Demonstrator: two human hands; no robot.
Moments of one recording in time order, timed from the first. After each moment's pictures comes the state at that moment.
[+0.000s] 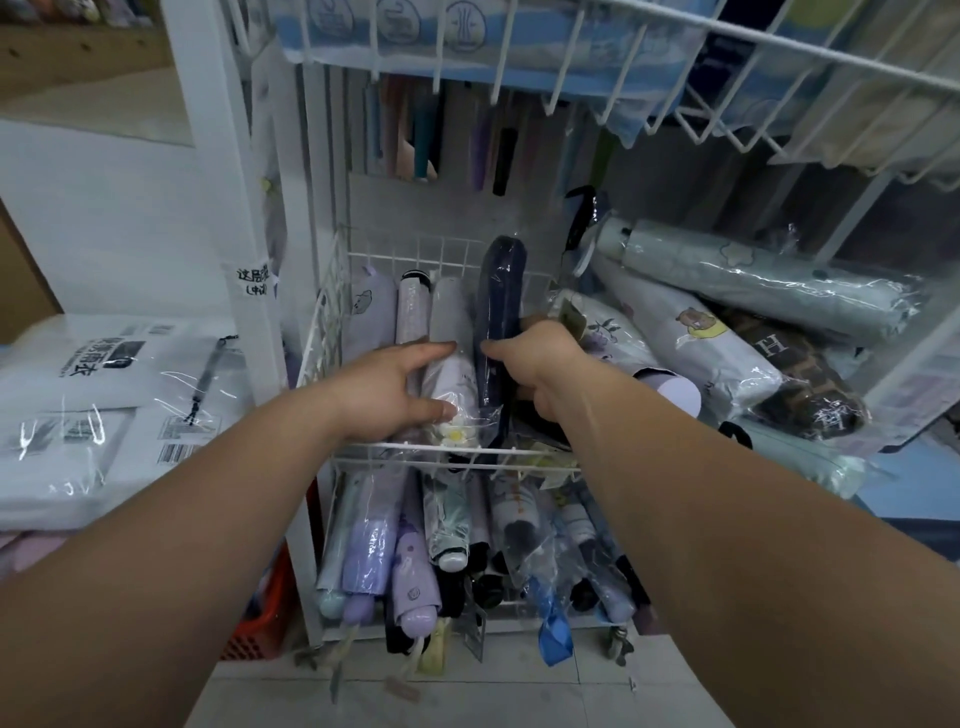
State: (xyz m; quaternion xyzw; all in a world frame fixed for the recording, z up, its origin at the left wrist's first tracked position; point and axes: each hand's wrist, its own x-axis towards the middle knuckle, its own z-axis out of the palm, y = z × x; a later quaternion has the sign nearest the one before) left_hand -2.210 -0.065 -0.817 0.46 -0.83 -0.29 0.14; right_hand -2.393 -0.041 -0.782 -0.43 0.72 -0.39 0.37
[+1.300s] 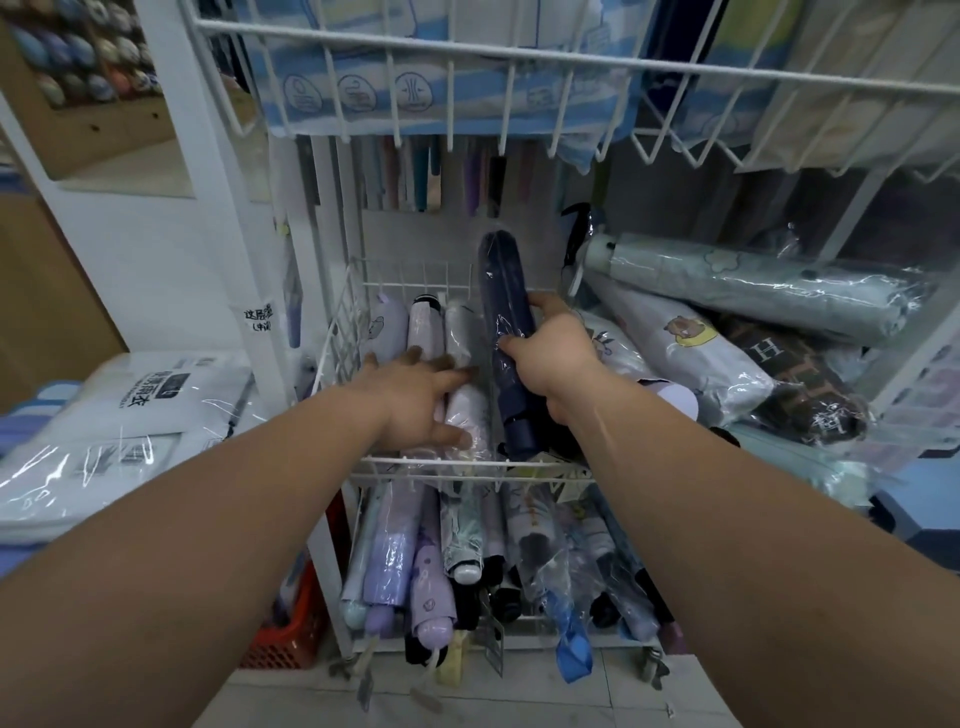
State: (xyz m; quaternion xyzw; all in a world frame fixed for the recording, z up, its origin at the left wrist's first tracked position) left_hand -2.243 -0.057 -0.789 0.48 -0.88 -0.04 -0.08; right_hand -2.414 -0.031 -0.766 -0.51 0.68 -0.45 0.27
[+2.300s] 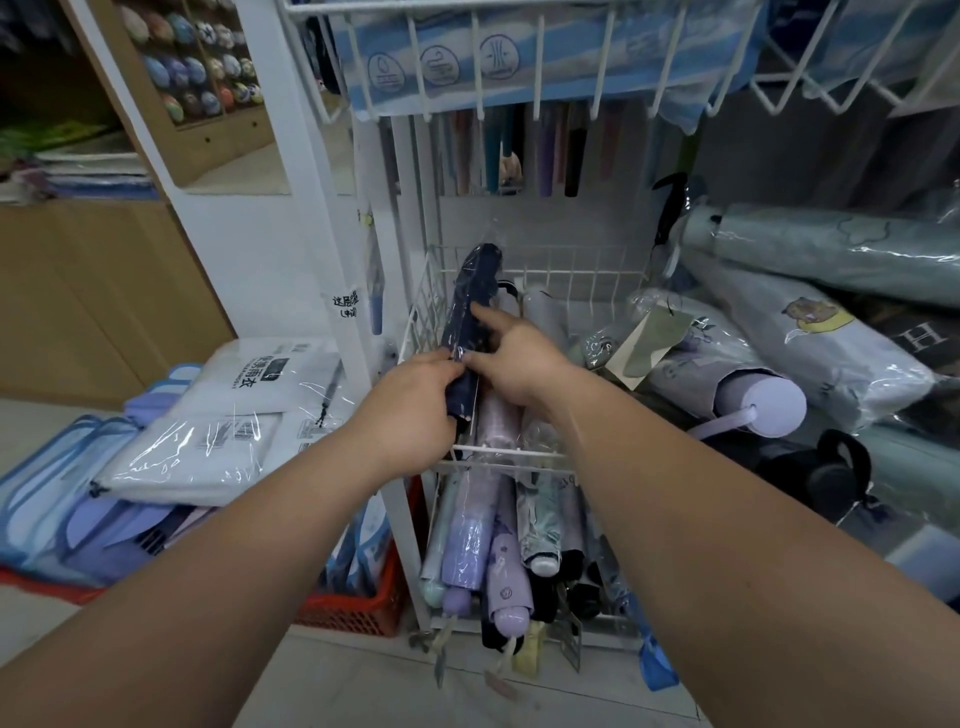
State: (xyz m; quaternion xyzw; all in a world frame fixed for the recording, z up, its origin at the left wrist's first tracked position) left_hand -2.188 -0.006 -0.789 0.56 -0.80 -0.12 0.16; right_hand -2.332 -0.082 -0.812 -0.66 0.58 -0.34 0.33
